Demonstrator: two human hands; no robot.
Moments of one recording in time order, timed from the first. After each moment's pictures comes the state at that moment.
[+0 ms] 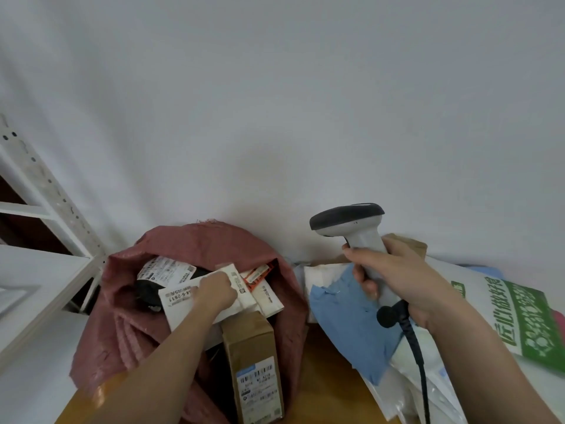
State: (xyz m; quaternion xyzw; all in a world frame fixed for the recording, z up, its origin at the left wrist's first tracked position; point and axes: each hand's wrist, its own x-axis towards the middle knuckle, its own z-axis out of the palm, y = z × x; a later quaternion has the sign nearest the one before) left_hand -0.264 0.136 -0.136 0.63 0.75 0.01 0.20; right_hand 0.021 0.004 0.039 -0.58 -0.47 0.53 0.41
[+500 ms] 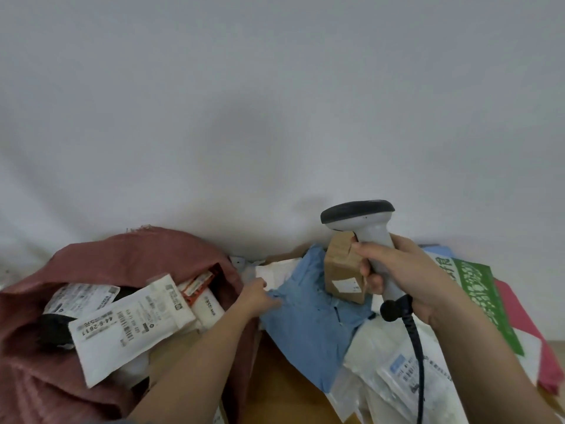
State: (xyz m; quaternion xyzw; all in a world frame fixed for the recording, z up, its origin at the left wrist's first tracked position) left_hand -0.080 0.157 -0.182 0.67 0.63 0.00 0.39; right_hand 0.139 0.028 0.001 -0.62 -0.37 0.52 0.47
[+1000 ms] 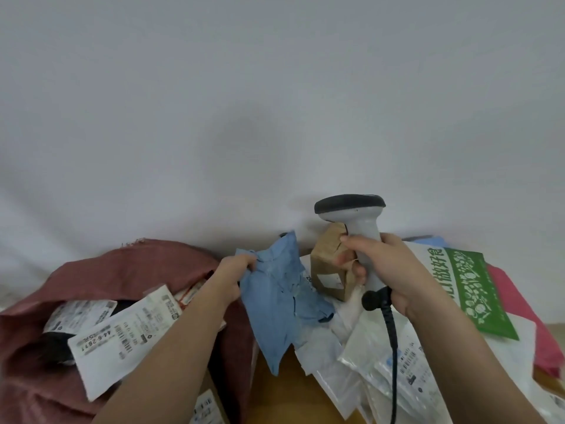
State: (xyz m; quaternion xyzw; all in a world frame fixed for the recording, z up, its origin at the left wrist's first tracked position) left_hand -0.075 0.171 -0.102 0.33 0.63 0.27 0.64; right_hand 0.141 0.027 -0.005 -0.59 -0.31 0.52 0.54
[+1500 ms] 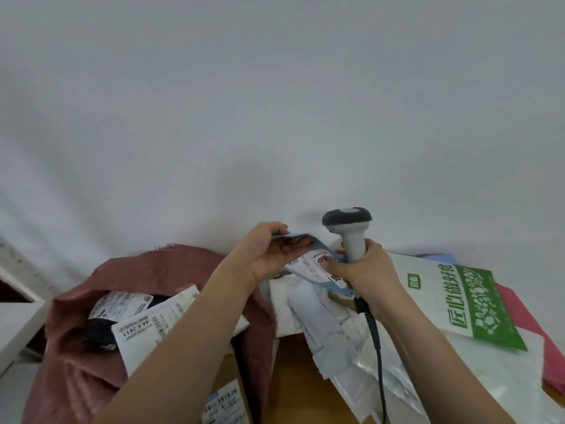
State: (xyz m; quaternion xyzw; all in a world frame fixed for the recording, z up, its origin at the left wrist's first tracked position) left_hand -0.070 0.115 0.016 0.26 0.40 0.39 0.79; right_hand 0.076 0.016 0.003 -0.68 -0.39 0.37 0.50
